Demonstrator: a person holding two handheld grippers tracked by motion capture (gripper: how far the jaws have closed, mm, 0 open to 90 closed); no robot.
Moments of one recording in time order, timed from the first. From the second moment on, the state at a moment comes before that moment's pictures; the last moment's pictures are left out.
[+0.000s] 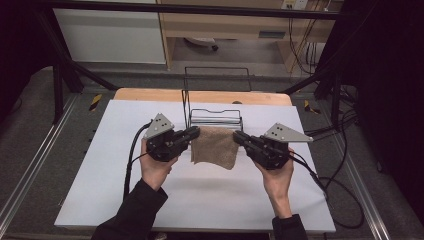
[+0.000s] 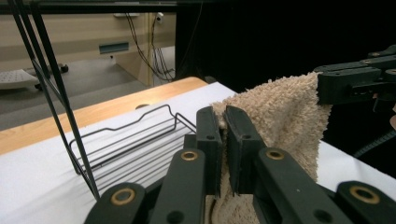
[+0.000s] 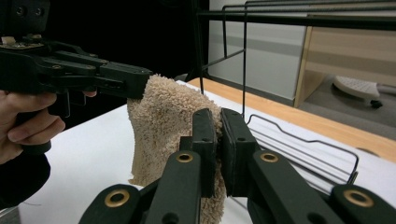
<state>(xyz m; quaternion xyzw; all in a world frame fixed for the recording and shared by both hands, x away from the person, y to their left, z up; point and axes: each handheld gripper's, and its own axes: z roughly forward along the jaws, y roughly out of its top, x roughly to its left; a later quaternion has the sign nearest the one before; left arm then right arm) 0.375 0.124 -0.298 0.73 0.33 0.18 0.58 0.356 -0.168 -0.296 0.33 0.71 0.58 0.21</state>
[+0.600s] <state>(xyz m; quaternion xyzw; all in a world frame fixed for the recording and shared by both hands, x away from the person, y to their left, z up) 0.390 0.125 -0.276 0.70 0.33 0.20 0.60 0.369 -0.163 -0.269 0.32 0.70 0.60 0.23</state>
